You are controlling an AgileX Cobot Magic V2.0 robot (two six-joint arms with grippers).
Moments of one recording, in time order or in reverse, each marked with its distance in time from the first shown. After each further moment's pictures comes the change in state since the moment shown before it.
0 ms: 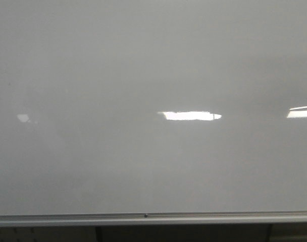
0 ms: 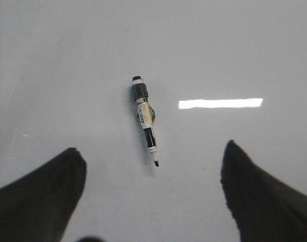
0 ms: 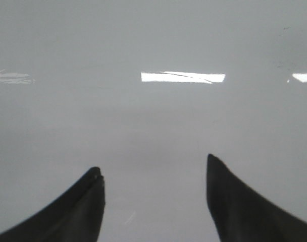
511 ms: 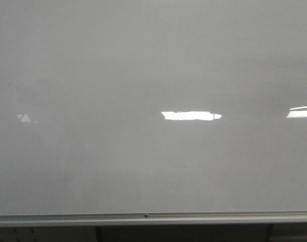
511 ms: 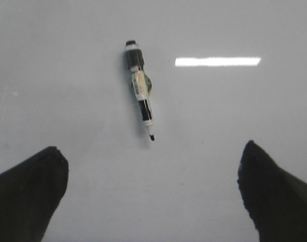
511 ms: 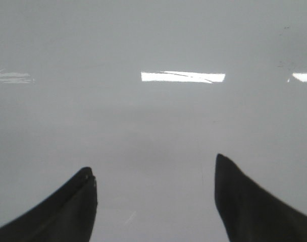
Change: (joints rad) left arm 0.000 0.256 -0.136 -0.026 0.101 0.000; right arm 0.000 0.000 -0.001 0.000 0.001 0.000
